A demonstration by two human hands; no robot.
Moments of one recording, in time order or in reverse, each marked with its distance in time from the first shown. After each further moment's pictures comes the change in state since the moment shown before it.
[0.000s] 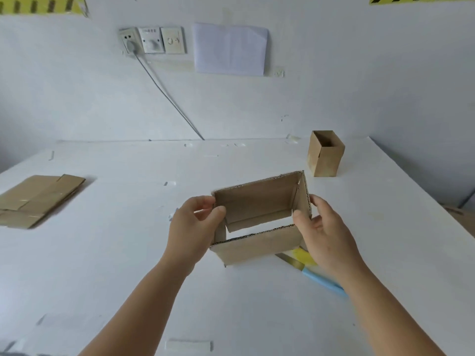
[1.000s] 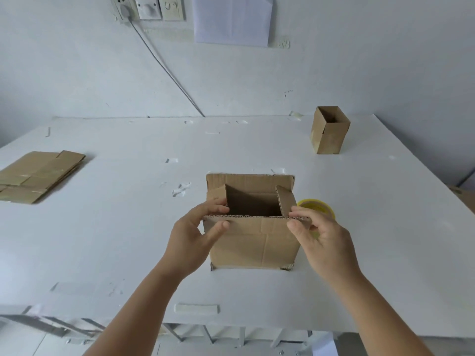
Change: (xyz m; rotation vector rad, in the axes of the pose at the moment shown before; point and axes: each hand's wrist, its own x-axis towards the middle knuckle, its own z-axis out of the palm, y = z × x) left_hand -0.025 -0.061 -0.023 0.105 -0.215 0.294; right_hand -0.044 0.031 0.029 0.007 0.087 -0.213
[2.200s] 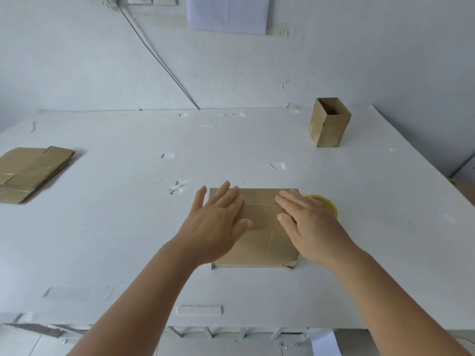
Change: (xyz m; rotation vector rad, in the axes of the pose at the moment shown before) left_hand 0.032 0.013 0.007 0.971 -0.415 0.225; right_hand 0.032 -0.006 0.016 -0.493 -0.324 -0.285
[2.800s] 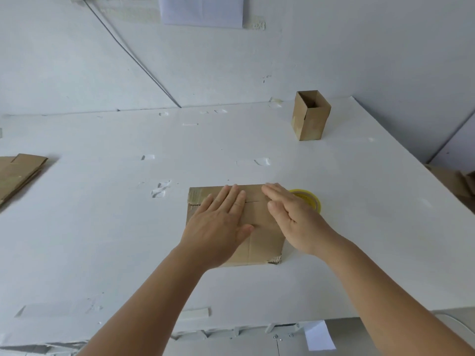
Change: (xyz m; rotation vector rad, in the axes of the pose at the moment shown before) left_hand 0.019 0.026 0.022 0.108 -0.025 0.033; right_hand 0.002 0.011 0.000 0.411 -0.112 0.161
